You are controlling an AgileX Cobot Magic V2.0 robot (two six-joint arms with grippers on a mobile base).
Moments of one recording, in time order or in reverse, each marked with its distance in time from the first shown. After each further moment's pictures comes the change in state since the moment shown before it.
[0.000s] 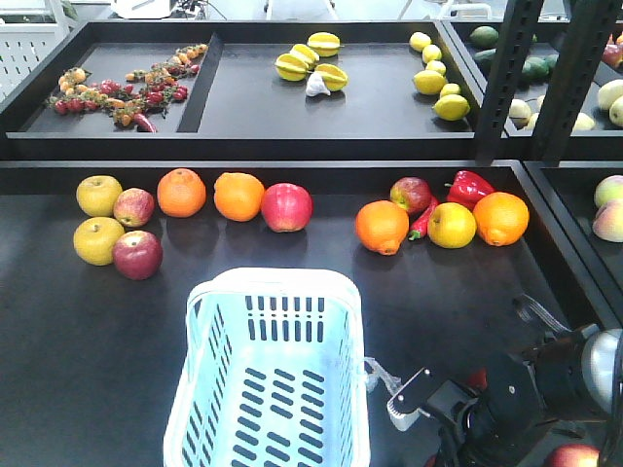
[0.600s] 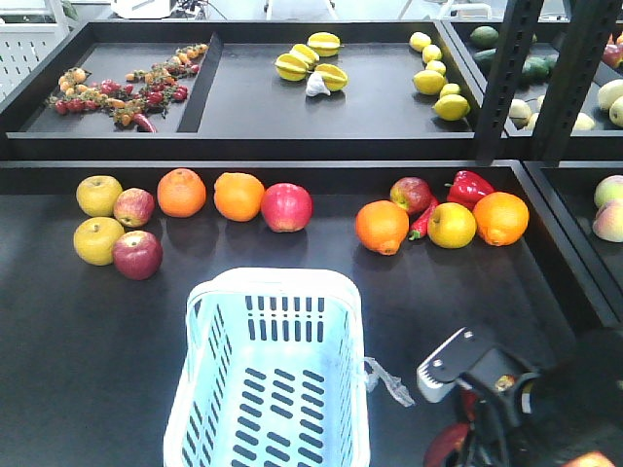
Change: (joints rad) left arm 0.000 0.000 0.000 0.000 0.000 0.000; right arm 0.000 -0.469 0.003 0.016 0.281 0.072
